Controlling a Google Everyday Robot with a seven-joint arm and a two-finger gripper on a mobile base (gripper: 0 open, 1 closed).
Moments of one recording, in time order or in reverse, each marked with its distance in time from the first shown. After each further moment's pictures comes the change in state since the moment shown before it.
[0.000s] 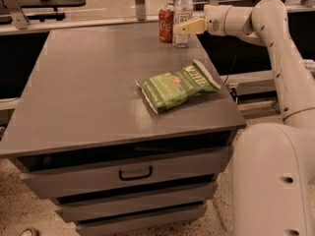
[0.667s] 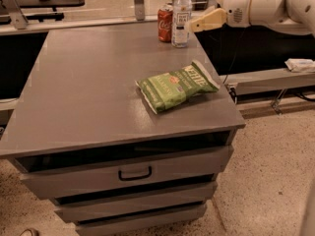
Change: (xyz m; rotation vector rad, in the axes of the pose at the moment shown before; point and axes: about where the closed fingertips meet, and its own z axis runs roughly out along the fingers) arm -0.063 0.079 -0.089 -0.067 0.033 -0.144
